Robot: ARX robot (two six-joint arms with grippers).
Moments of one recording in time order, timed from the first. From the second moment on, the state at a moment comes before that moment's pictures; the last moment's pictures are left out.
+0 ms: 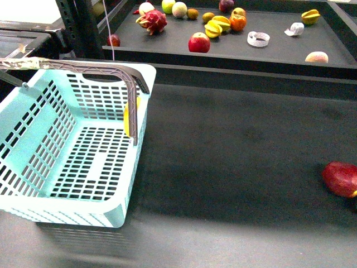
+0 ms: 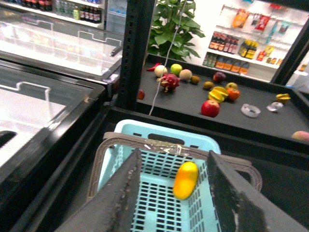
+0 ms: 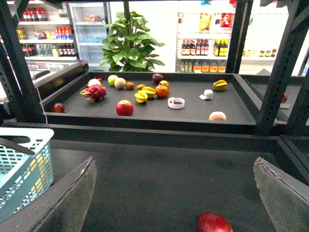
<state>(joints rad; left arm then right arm) 0.28 0.92 0.13 0.78 0.26 -0.10 0.00 0.00 0.01 0.00 0.00 0.00</state>
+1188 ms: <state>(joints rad) 0.00 0.21 0.02 0.21 0.00 -0.01 0.00 0.00 0.01 0.00 -0.01 0.00</state>
